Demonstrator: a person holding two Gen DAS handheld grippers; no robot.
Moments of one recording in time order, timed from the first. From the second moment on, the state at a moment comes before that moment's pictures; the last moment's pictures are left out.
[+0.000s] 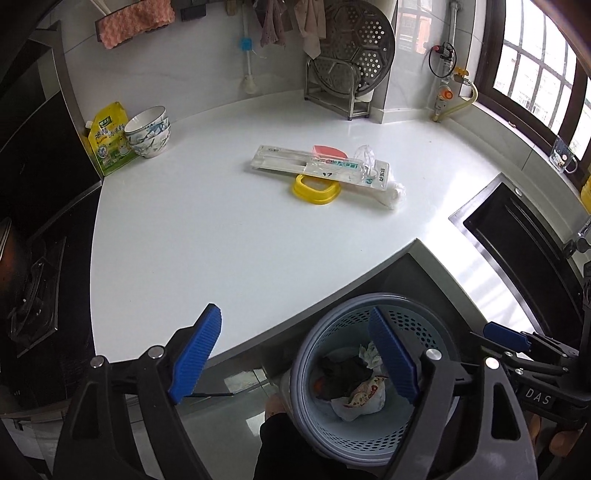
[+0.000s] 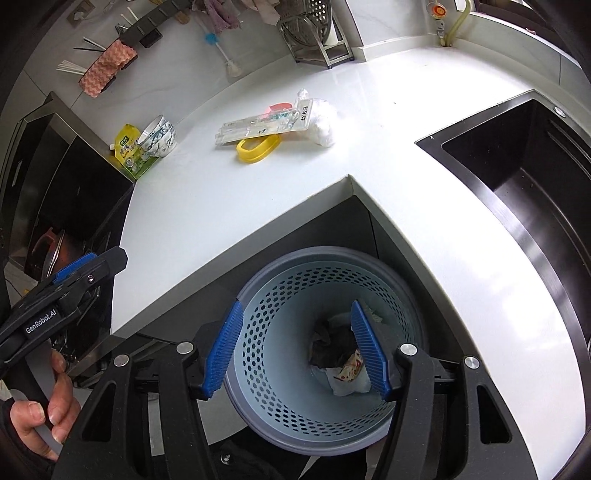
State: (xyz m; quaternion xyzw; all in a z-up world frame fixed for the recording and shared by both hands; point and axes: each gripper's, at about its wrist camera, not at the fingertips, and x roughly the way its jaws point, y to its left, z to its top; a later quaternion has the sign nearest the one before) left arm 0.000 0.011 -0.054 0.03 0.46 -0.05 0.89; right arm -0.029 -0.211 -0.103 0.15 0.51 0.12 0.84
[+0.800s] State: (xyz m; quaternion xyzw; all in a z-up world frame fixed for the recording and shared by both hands) left arm 0.122 0.006 -0.097 0.05 0.48 -0.12 0.87; right arm 0.128 -0.200 -0.146 0.11 0.48 0.04 0.87
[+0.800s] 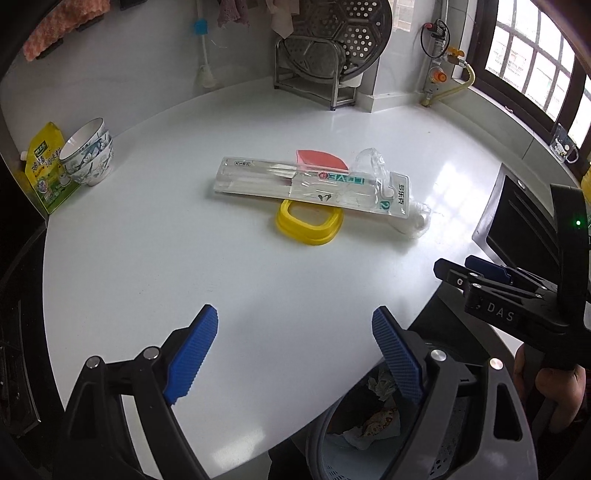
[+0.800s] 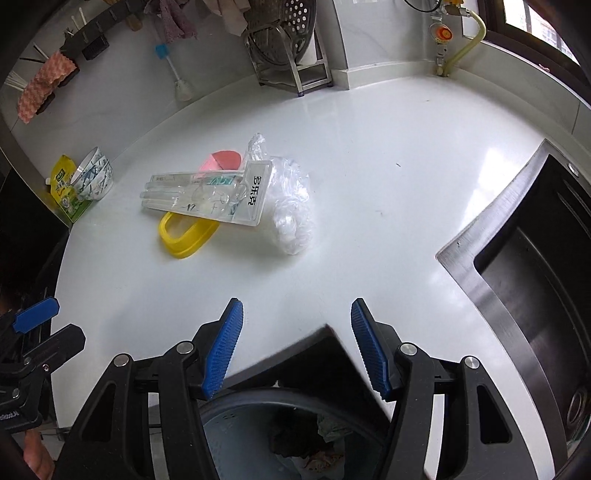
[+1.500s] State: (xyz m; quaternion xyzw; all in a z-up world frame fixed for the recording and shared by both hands) left arm 0.195 0.003 -0.141 0.03 0.48 -0.15 0.86; right arm 0.195 -0.185 -0.169 0.05 0.45 0.04 0.89
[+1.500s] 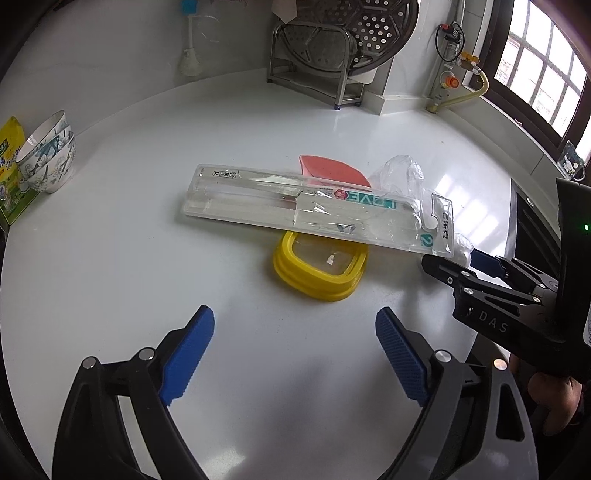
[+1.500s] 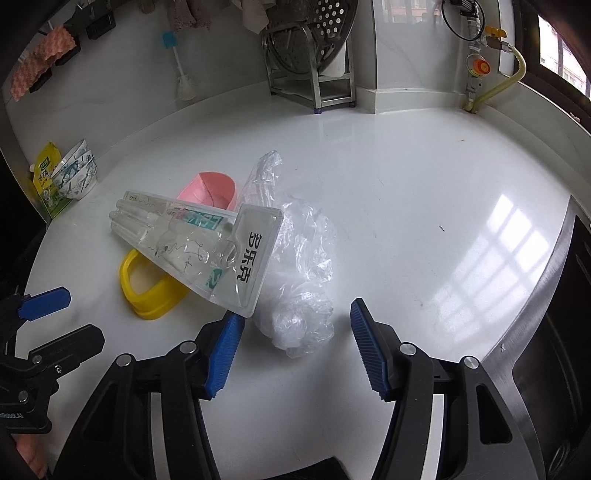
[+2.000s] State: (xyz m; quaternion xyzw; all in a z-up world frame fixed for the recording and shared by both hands) left arm 0.224 -0.020 -0.163 0.04 0.48 -0.16 0.86; right arm 0.201 -0.197 -0.163 0.10 0.43 0.04 0.90
